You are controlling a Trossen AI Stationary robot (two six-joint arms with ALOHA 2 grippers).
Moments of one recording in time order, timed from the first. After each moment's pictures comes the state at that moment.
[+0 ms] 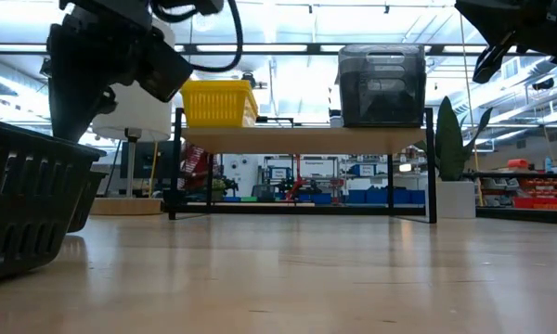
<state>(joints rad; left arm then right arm) -0.26 1.66 1.17 -1.03 0.24 -0.90 0.28 0.24 0.01 0.72 0.37 0.18</state>
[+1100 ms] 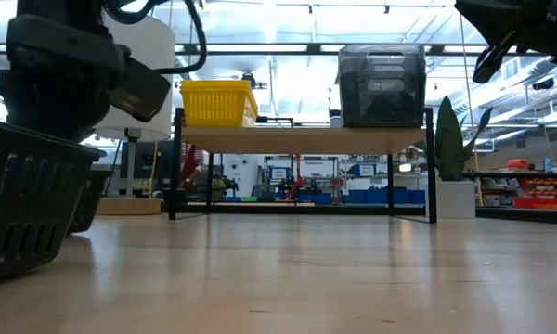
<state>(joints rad) -0.43 1.68 1.02 -0.75 0.03 -1.14 0.28 0.24 0.01 0.72 0.37 0.18</state>
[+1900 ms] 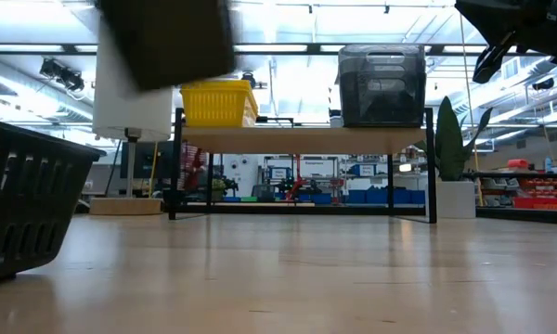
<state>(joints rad) -0.40 1.68 1.71 -1.05 0.24 -0.57 0.28 0.24 0.01 0.72 0.37 0.18</state>
